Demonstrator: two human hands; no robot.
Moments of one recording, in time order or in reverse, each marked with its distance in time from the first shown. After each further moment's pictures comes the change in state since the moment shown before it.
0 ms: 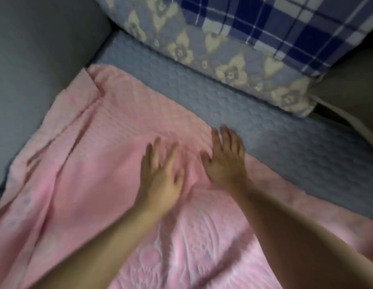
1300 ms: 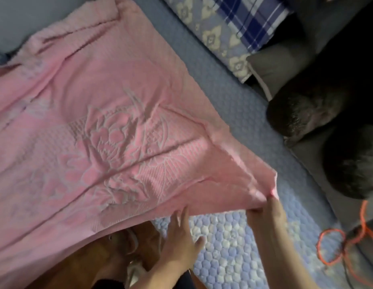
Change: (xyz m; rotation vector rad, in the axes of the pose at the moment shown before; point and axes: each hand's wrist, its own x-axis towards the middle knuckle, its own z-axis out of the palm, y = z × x) left_hand -0.407 0.302 0.084 -0.707 -0.464 -0.523; right_hand -0.362 0.178 -0.243 1.605 0.192 1.208
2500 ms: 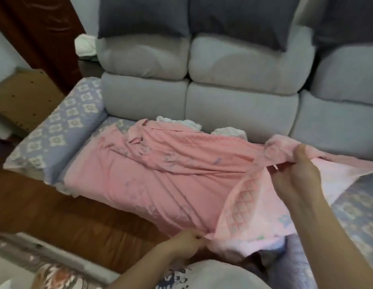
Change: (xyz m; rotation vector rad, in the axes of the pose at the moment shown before) left_hand -0.395 -0.324 -0.241 -0.781 0.473 -0.150; right_hand -0.602 0.248 0.191 -0.421 -1.290 0.097
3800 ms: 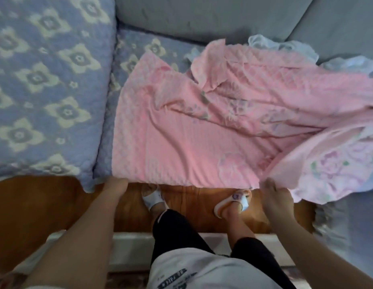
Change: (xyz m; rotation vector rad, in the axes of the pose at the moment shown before) left_hand 0.178 -0.559 -0.657 -0.083 0.356 -0.768; right_hand -0.028 0.636 0.233 -1.527 0.636 0.340
